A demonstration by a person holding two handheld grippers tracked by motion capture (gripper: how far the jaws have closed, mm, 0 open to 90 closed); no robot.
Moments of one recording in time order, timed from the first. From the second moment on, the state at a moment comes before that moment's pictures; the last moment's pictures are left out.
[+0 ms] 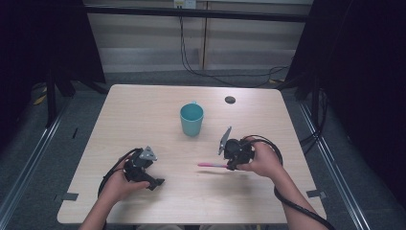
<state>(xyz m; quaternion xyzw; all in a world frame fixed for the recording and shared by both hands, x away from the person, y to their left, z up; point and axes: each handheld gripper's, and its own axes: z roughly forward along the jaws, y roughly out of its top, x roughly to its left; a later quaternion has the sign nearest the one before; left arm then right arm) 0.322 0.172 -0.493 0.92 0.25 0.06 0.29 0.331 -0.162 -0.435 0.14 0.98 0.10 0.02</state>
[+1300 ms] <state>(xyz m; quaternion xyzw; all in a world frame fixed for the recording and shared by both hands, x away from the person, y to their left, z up) 0.330 0.114 -0.432 0.96 0.17 0.05 0.22 0.334 -0.142 -0.421 0.13 0.99 0.09 0.02</state>
